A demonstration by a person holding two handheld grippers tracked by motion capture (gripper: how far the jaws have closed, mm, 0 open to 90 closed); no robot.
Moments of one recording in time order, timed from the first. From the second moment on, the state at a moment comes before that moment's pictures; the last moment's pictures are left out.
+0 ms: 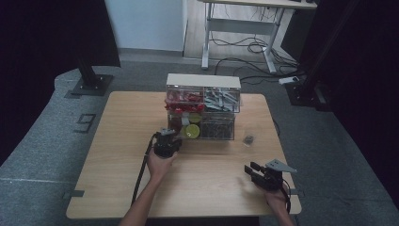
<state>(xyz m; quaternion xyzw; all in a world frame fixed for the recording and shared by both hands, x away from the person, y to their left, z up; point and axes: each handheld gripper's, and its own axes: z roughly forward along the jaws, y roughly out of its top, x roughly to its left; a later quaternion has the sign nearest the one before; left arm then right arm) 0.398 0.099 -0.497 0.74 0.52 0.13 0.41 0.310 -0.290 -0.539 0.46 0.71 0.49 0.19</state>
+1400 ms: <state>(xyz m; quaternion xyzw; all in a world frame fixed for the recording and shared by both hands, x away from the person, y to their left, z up) 0.312 0.135 -0.546 0.78 0.47 0.15 0.37 0.314 -0.287 -0.552 0.48 0.73 0.45 0.18</state>
